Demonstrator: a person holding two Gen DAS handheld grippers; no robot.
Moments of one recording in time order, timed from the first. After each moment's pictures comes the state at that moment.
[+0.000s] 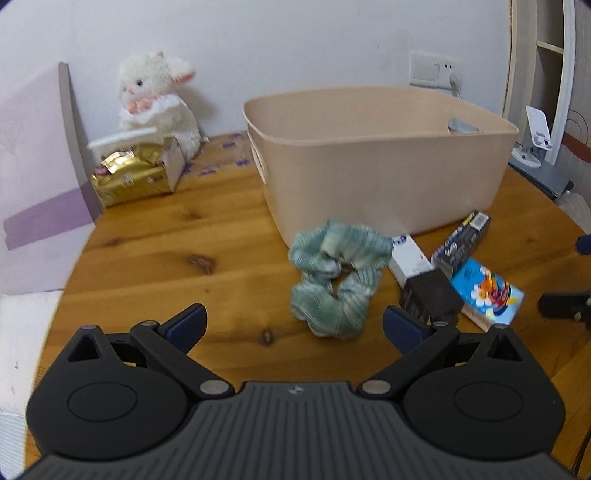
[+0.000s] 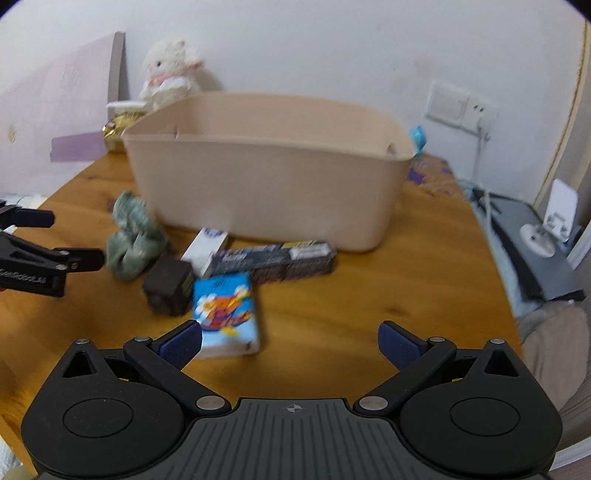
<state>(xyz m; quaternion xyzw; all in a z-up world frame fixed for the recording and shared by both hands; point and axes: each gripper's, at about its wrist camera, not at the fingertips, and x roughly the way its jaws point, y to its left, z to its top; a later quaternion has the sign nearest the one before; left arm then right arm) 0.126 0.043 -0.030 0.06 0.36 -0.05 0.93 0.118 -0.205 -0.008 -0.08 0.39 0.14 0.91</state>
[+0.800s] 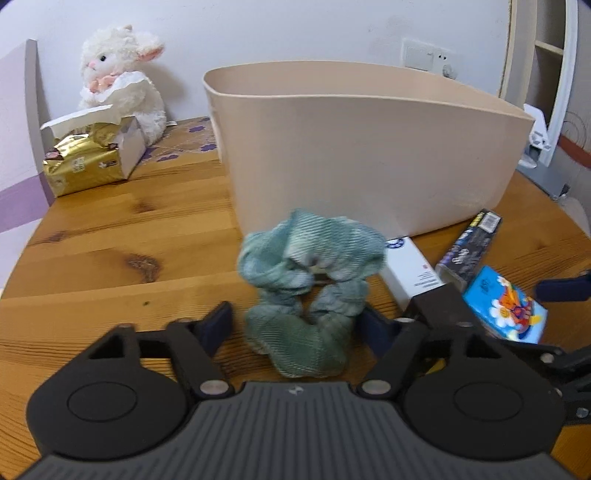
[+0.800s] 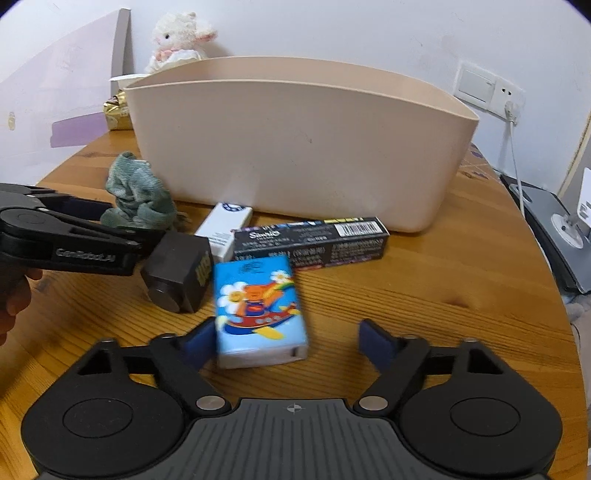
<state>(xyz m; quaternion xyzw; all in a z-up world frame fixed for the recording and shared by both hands) 0.175 0.032 -0.066 0.04 0.37 -0.09 0.93 0.140 -0.176 -0.048 -0.08 0.40 0.15 0.90</state>
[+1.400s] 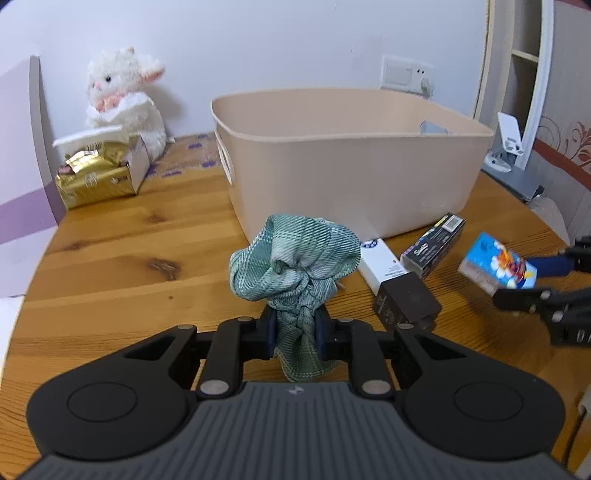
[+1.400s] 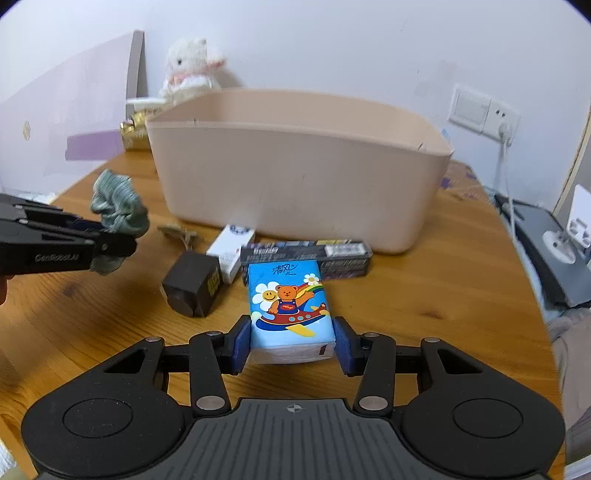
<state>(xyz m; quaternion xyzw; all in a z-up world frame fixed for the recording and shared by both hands) 0.133 0.047 -0.031 0.05 0.35 -0.11 0.93 0.116 -0.198 -0.016 -0.08 0.37 0.16 0.91</state>
